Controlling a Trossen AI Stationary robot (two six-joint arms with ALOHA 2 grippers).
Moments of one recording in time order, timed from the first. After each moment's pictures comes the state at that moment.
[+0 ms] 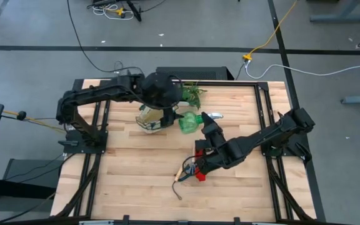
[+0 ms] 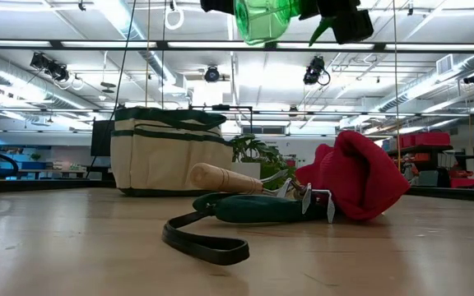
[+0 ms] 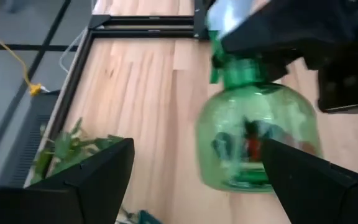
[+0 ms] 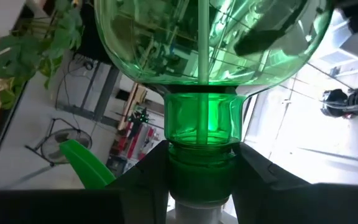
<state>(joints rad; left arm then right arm) 0.12 1.62 1.84 -0.89 0.00 0.08 0.42 1.71 1.39 -0.84 1.57 -0.76</state>
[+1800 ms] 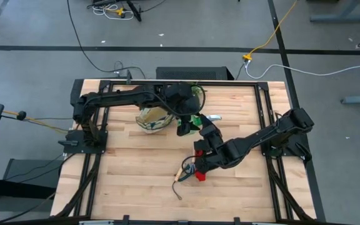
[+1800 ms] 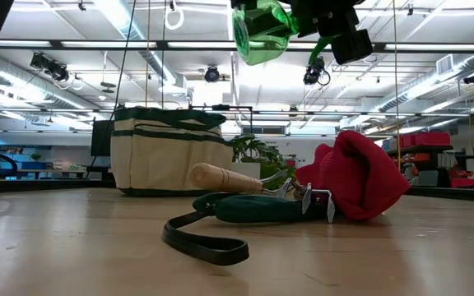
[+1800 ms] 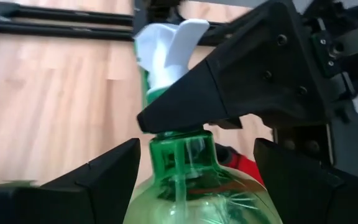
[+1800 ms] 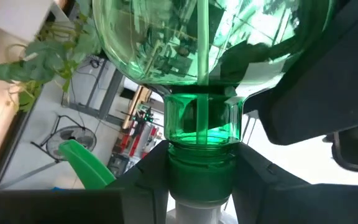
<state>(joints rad) 0.11 1.83 1.84 -0.70 0.26 0.01 0.40 1.71 1.30 -0.67 1.56 -0.85</state>
